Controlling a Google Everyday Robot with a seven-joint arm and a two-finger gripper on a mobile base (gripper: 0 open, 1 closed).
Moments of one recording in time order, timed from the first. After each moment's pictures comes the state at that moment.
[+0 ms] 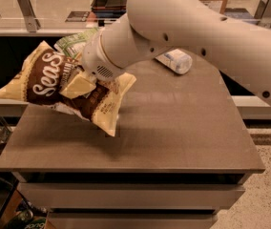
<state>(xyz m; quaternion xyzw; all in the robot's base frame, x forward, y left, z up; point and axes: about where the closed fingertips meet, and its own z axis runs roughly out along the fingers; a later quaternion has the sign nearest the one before) 0.516 0.147 0.932 -0.65 0.62 0.20 0.39</state>
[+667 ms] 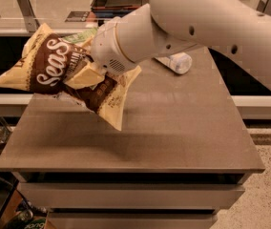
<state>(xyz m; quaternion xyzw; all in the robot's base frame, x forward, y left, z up) 0.513 0.129 0.967 -0.65 0.58 0.20 0.45</state>
